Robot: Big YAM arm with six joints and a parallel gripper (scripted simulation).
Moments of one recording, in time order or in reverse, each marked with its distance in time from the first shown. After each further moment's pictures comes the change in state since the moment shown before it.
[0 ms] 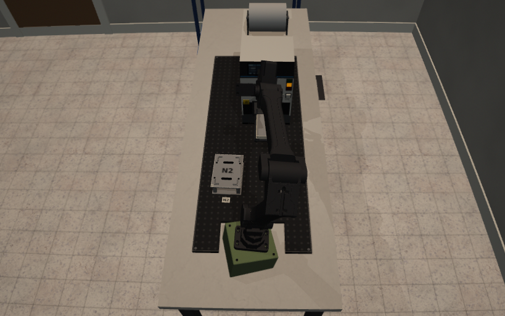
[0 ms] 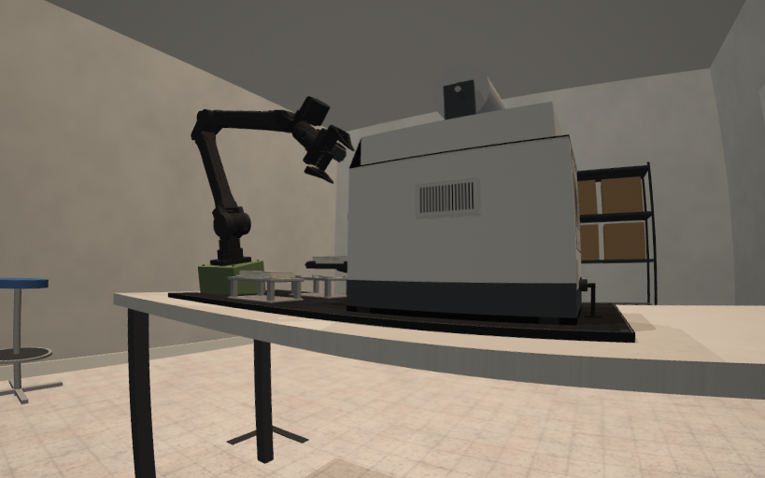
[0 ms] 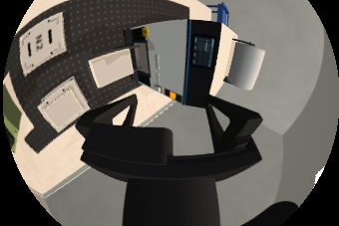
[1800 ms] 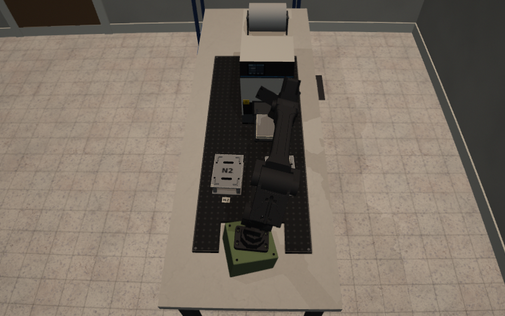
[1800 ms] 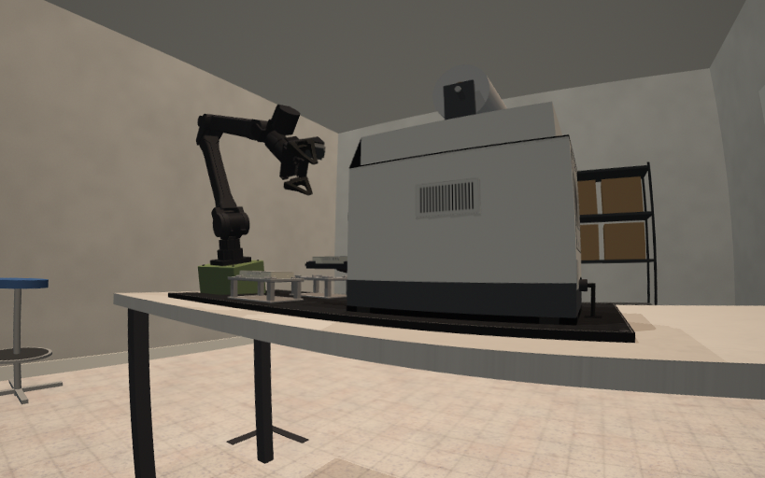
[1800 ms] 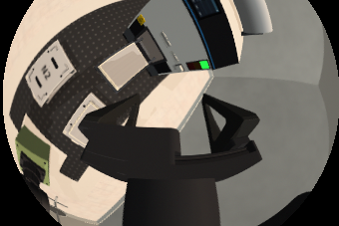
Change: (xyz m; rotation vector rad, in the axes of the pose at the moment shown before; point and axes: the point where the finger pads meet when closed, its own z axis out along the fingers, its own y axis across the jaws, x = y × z) arm 0.064 0.055 -0.001 -0.015 -0.003 0.478
